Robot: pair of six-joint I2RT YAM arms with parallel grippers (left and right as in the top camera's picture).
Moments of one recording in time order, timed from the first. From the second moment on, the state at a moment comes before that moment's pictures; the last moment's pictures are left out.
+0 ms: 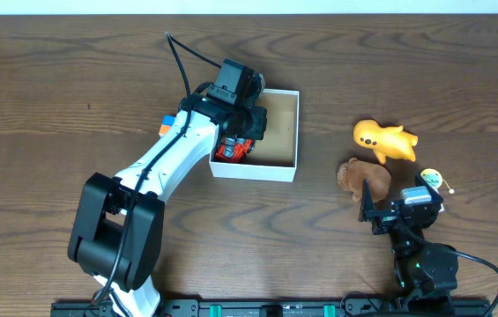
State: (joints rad) left arm -0.45 1.86 1.35 -0.57 0.24 -0.28; right arm 0.13 0.03 0.01 -0.07 0.02 -0.08
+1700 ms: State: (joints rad) left arm -0.45 1.85 1.38 -0.63 0.01 -0.28; right arm 0.13 0.03 0.01 -0.07 0.02 -0.08
